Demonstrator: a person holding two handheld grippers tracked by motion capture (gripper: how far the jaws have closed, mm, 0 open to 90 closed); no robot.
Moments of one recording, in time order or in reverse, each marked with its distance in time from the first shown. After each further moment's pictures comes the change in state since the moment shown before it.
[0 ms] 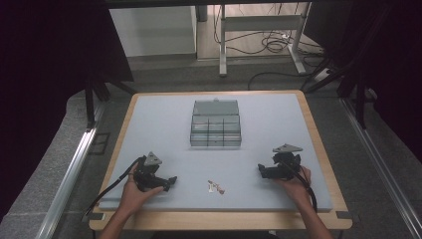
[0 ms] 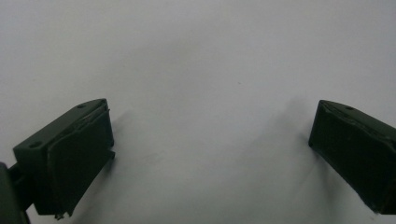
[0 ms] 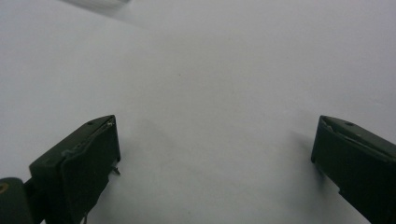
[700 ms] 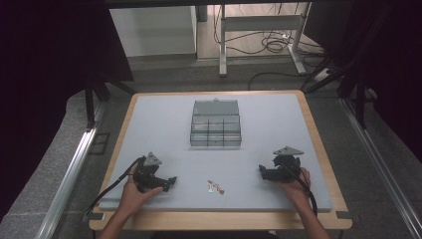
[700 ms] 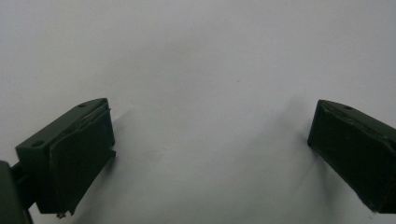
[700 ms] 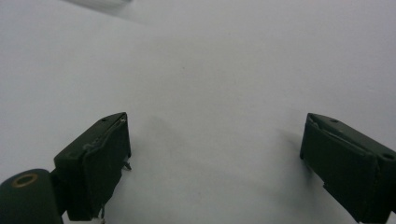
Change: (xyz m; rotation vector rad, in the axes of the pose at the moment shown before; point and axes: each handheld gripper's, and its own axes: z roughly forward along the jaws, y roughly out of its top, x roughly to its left) left arm 0.000 -0.001 -0.001 -0.002 0.002 -0.002; right arm 0.007 -0.005 -0.008 -0.004 -0.024 0.024
